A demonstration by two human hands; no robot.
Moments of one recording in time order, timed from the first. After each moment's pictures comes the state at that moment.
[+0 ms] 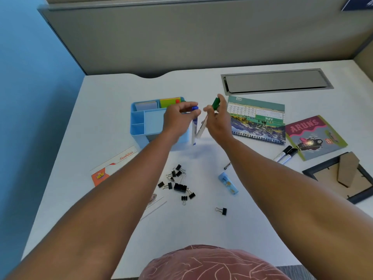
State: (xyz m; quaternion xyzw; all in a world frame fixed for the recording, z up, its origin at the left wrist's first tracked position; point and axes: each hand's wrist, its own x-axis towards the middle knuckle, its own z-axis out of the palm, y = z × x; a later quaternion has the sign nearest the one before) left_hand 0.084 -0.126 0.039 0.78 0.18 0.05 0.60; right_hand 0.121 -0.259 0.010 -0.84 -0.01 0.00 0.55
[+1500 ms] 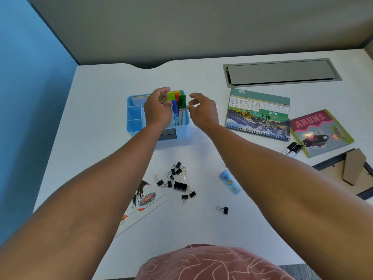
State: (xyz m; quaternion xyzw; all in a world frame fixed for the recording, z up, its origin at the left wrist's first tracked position) left_hand 0.103 -0.079 0.022 0.82 0.24 0.14 0.50; right_hand 0.146 -0.214 0.002 -0.88 -0.05 0.07 0.47
